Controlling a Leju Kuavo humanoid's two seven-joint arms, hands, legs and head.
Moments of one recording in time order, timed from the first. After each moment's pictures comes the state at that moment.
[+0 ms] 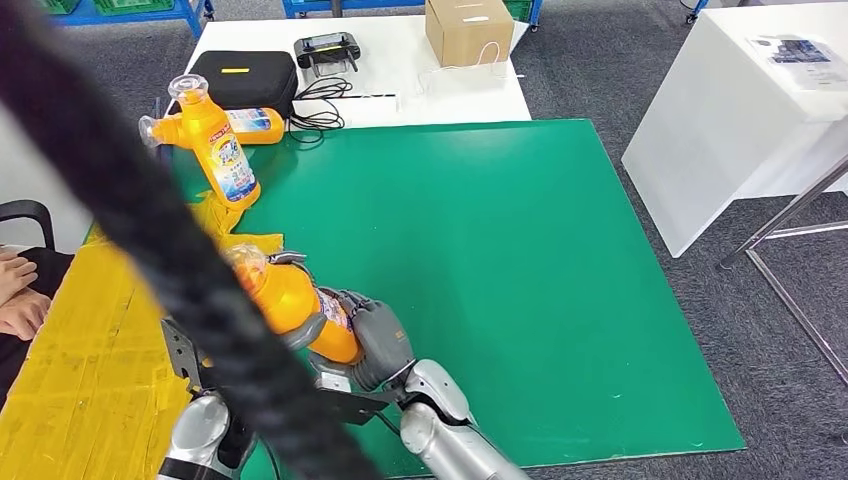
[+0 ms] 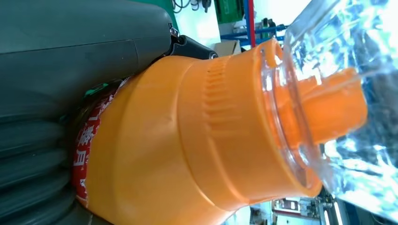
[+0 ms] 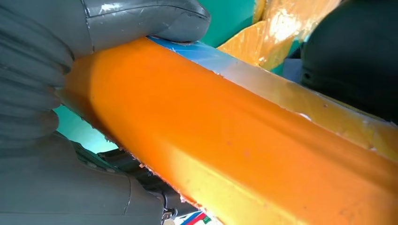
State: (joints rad) left arm -0.14 -0.16 -0.24 -1.44 -0.01 -0.16 -0.47; right arm -0.27 0.32 0.49 -0.87 0.77 -0.40 -0.49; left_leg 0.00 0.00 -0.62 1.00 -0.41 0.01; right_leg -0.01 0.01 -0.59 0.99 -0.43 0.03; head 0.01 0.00
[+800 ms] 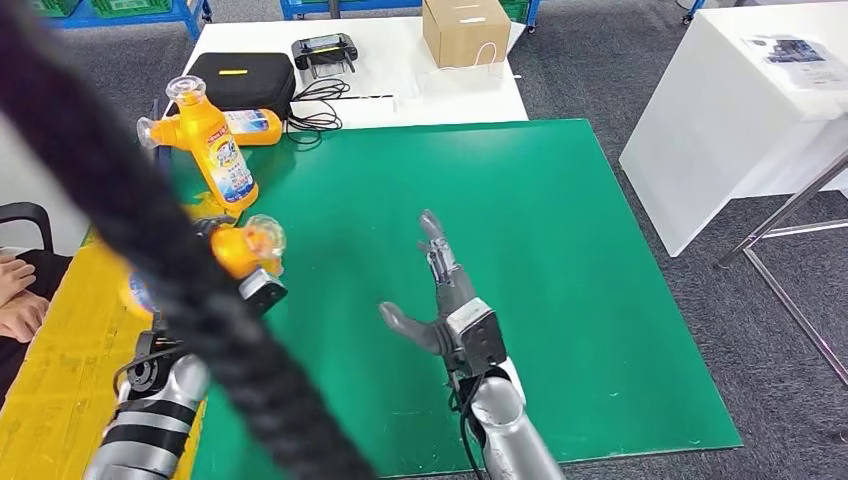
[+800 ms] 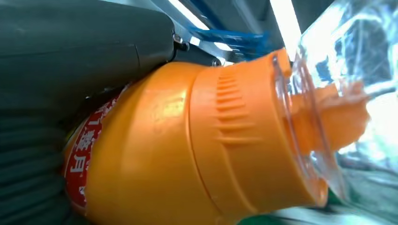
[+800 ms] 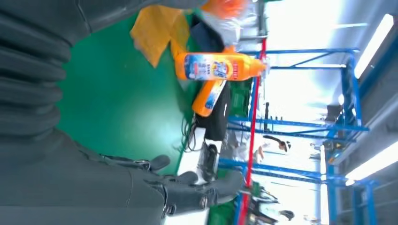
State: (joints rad) left arm -0.40 0.00 -0.11 -1.10 -1.19 0.58 -0.24; right arm -0.11 0.26 0.26 -1.39 0.15 0.00 -0.46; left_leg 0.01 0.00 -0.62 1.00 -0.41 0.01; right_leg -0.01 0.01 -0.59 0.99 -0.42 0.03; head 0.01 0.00
